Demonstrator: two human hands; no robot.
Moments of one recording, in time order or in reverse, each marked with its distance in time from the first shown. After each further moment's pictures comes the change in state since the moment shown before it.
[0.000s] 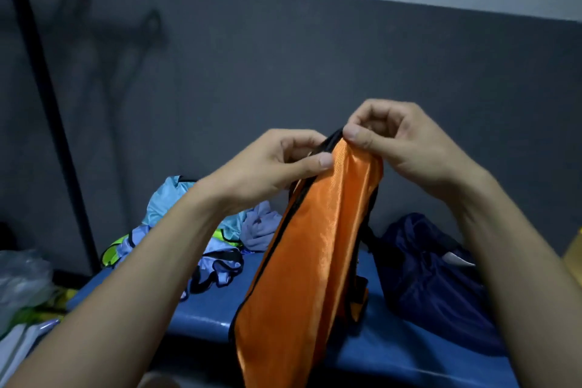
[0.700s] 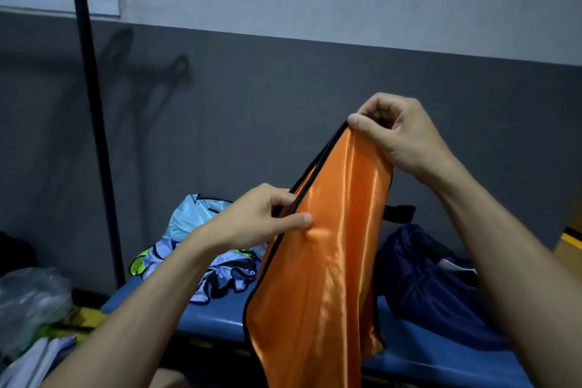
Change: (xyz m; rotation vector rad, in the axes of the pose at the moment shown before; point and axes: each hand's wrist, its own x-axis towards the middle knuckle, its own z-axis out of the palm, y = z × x) left_hand -0.076 0.004 -0.005 0.402 0.008 -0.028; right_hand 0.001 -0.049 0.005 -0.334 0.319 -0.147
